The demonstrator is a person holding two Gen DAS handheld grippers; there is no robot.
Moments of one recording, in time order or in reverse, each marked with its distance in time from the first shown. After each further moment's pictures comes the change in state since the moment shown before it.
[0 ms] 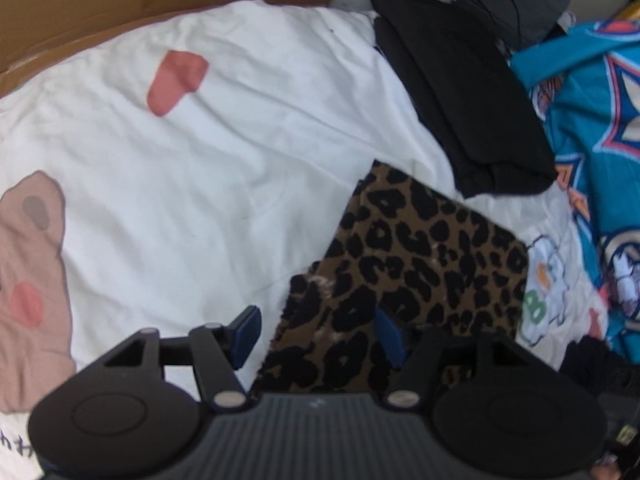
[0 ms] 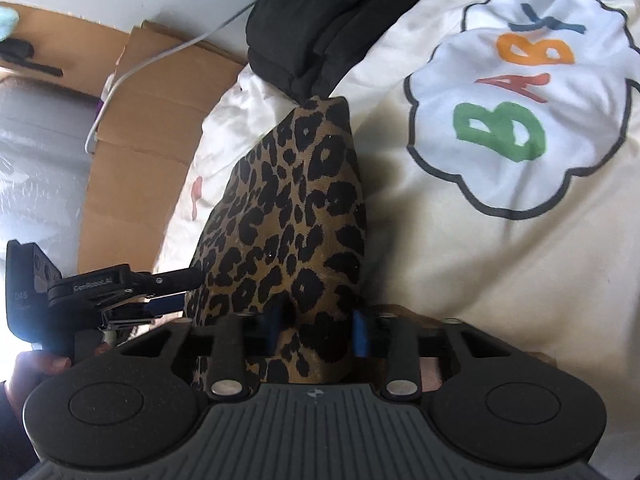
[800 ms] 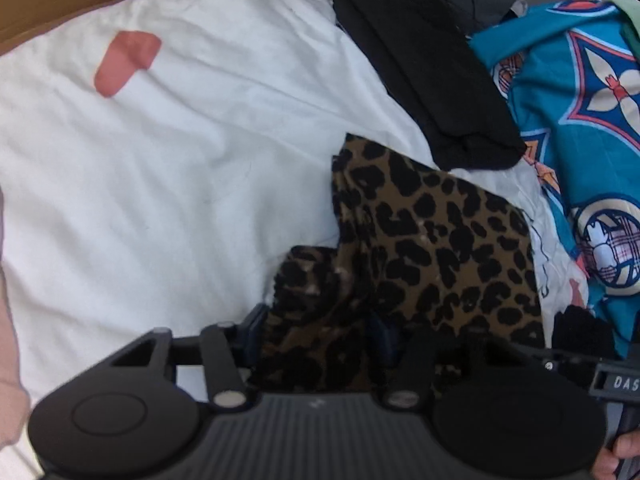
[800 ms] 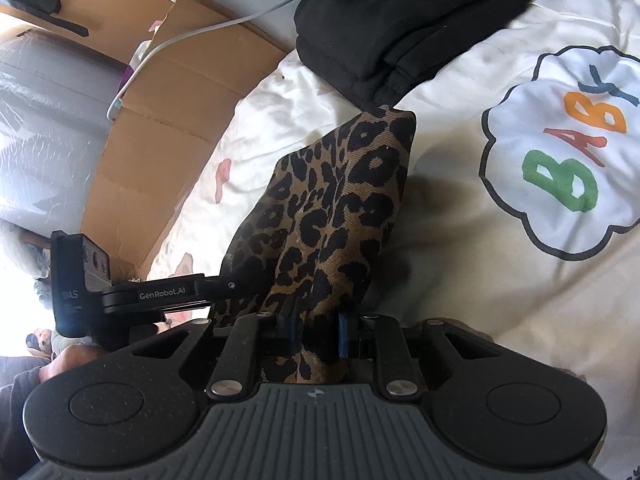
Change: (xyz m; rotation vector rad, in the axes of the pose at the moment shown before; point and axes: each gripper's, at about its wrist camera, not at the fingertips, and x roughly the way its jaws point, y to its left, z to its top) left arm 0.020 0.010 -0.011 0.083 -0.022 -0.140; right arm -0.005 0.042 0.005 -0.104 0.026 -0.023
